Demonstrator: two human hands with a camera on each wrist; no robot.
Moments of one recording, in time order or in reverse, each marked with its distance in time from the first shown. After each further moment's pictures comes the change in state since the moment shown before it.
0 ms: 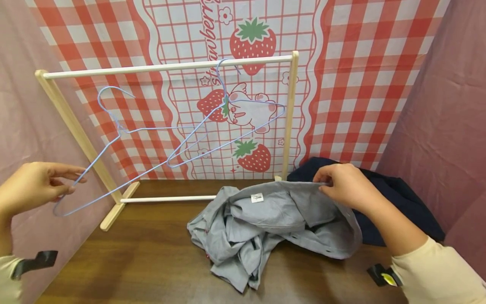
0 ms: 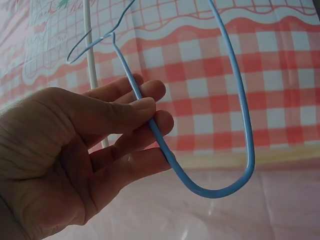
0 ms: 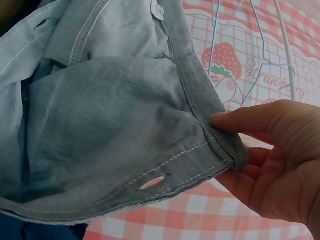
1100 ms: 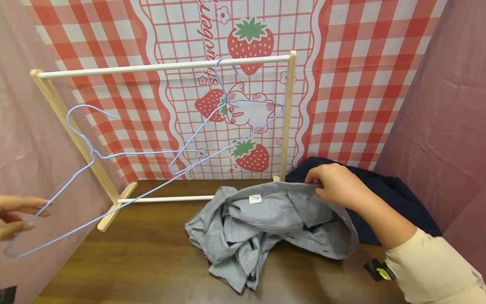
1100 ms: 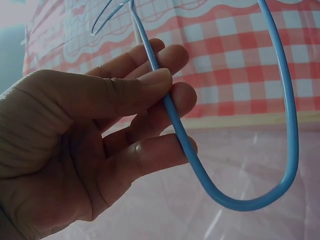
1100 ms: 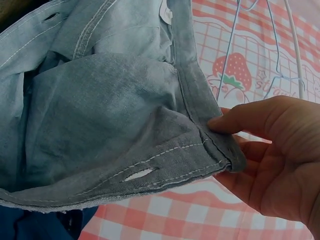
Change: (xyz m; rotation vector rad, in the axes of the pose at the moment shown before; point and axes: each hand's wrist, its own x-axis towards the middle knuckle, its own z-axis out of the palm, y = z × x) left_hand -0.070 -0.026 0.007 -0.022 0.227 0.270; right_hand 0.011 -0.004 0.003 -0.041 -0.066 -0.099
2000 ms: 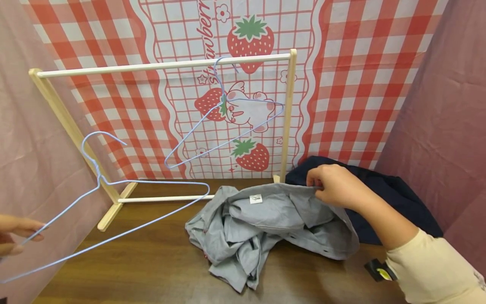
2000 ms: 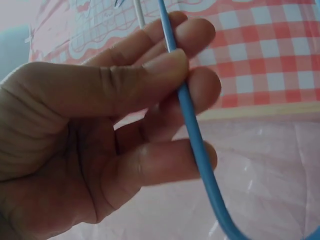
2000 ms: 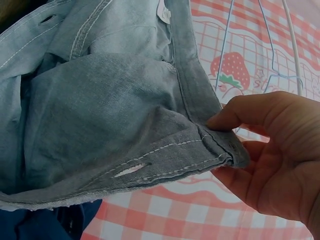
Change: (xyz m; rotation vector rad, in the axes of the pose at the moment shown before) left_hand -0.029 -0.017 0.008 -0.169 -0.144 0.080; right_hand -0.002 0.000 0.001 0.011 -0.023 -0.017
